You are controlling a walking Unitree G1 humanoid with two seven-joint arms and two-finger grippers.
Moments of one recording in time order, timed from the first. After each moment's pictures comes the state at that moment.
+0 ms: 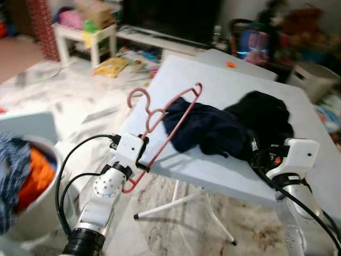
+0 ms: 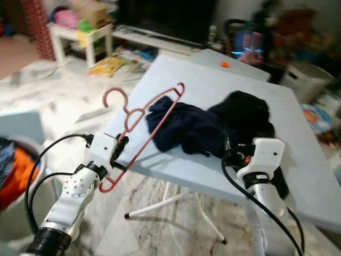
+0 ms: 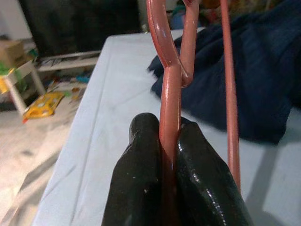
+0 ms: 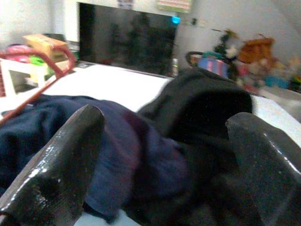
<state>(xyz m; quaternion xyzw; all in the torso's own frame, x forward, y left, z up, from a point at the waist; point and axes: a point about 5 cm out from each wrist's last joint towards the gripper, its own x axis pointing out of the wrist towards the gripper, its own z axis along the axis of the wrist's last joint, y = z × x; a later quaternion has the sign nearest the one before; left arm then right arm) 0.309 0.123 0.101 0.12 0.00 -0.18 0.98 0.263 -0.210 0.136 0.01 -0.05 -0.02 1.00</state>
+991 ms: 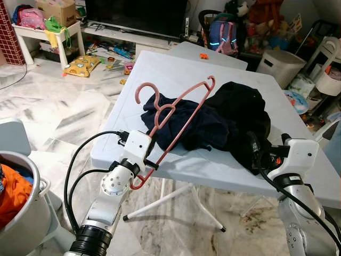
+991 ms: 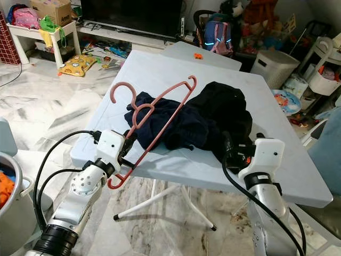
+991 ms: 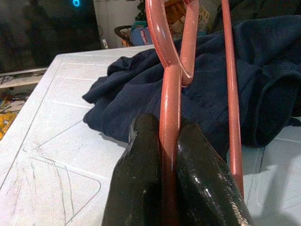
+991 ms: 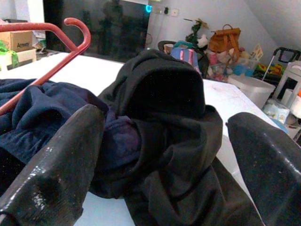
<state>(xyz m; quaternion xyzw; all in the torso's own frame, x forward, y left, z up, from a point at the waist) 0.308 0.107 0.105 0.11 -0.01 -0.20 0.97 0.262 -0.213 0.134 0.00 -0.04 -0.01 1.00</state>
